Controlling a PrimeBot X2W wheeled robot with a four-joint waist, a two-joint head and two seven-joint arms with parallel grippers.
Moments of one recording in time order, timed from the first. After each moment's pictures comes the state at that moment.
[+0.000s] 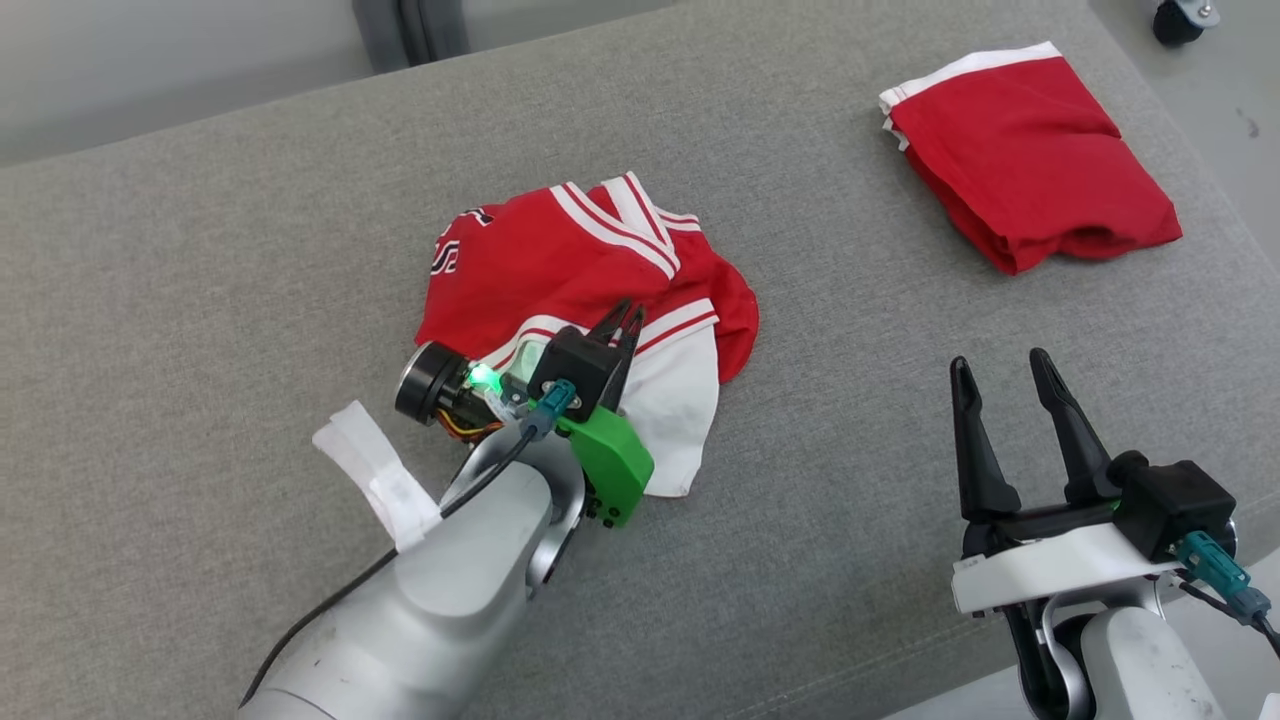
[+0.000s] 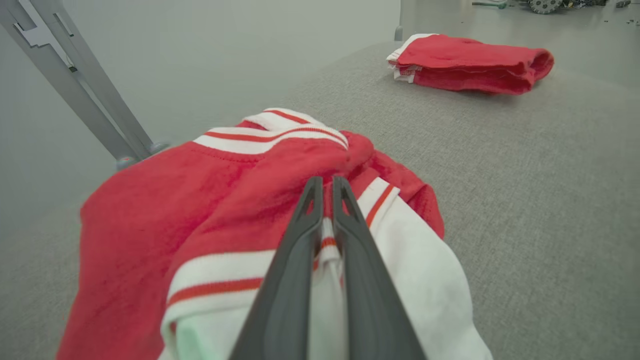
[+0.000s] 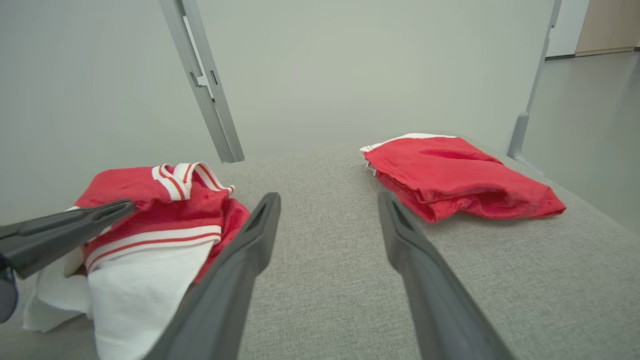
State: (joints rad) left arm -0.75 0.05 -0.91 0.81 -0.46 0.11 -0.26; right arm -0.09 -0.05 0.03 0.07 0.19 0.13 -0.26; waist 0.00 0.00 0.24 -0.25
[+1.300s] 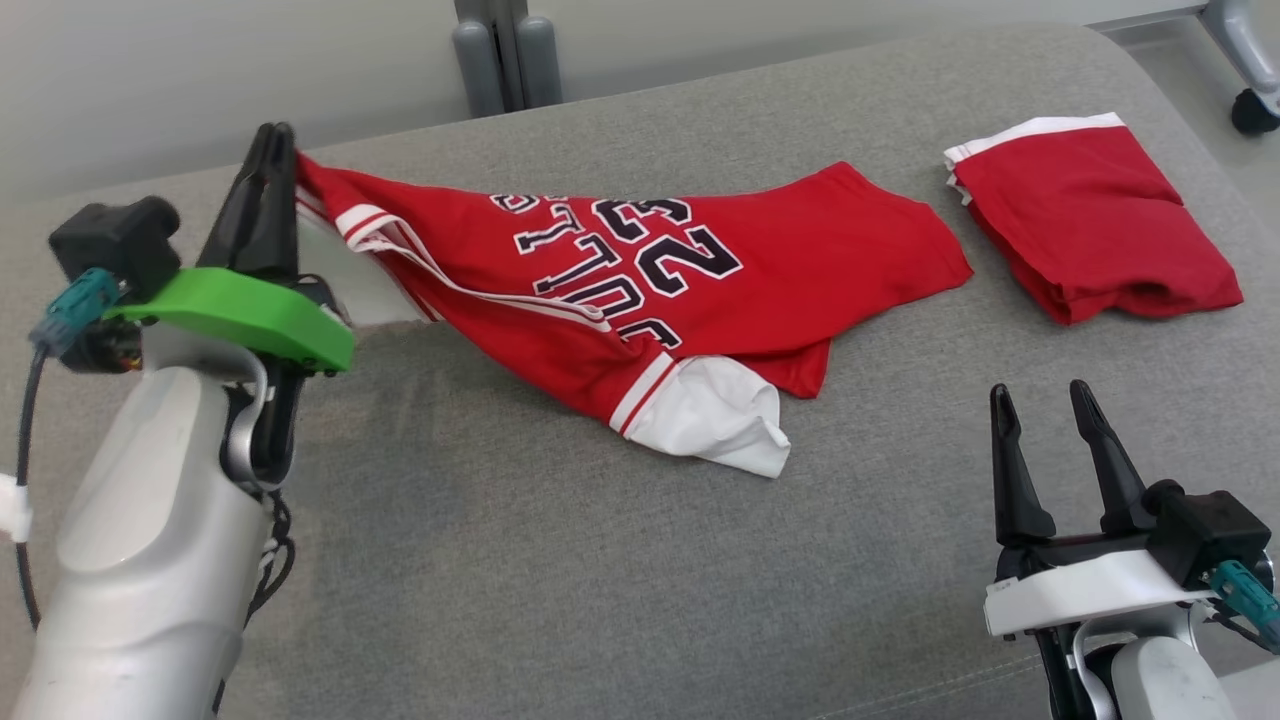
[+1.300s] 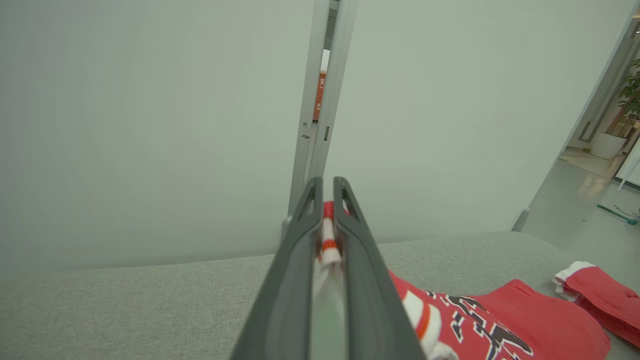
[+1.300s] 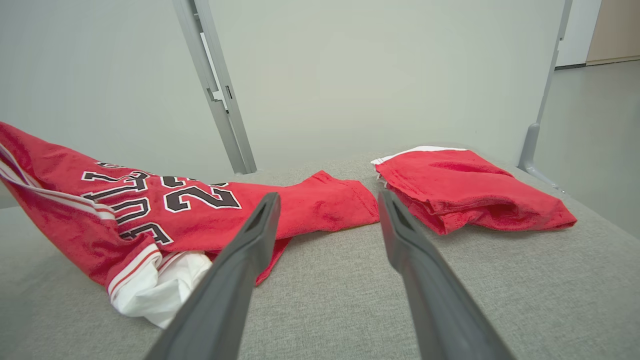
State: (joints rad) left arm -0.71 0.26 -0.34 0.59 -0.64 -0.08 -0.26; right arm -0.03 -0.05 -0.03 0.07 0.19 0.13 -0.26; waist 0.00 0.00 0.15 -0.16
